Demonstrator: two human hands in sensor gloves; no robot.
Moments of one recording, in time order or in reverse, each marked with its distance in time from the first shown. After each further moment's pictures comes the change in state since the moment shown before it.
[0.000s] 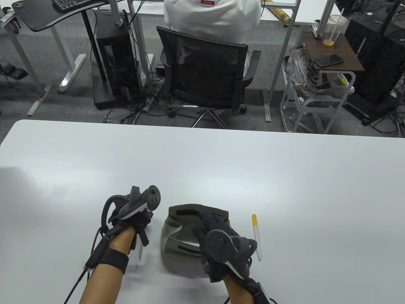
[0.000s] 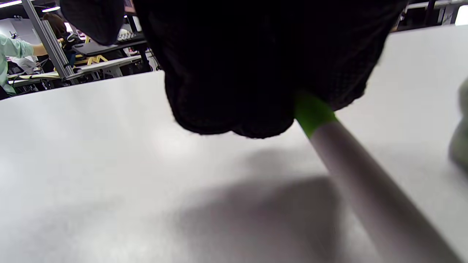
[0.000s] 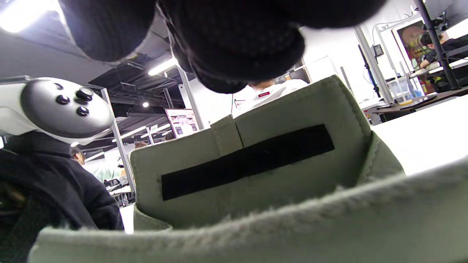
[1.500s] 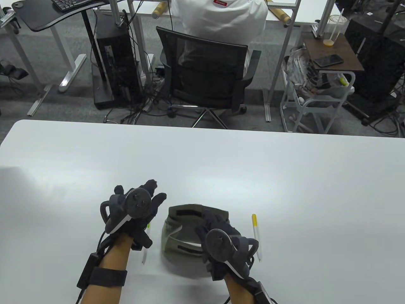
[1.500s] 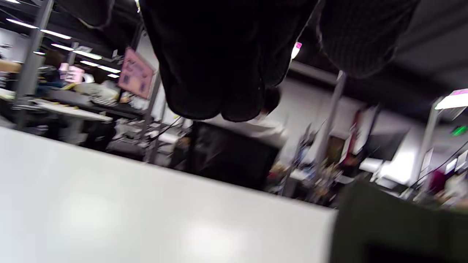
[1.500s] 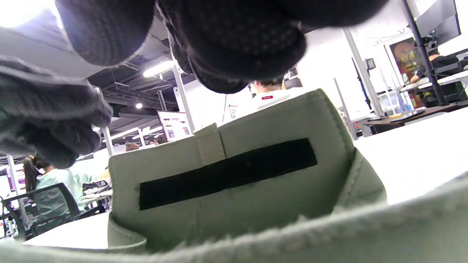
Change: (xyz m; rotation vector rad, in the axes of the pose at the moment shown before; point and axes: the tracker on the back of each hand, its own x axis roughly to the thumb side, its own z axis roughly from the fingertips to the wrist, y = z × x) left_hand -0.008 0.063 0.075 0.574 -0.168 0.471; right_hand -0.004 -0.003 -0.002 -0.037 0.018 0.046
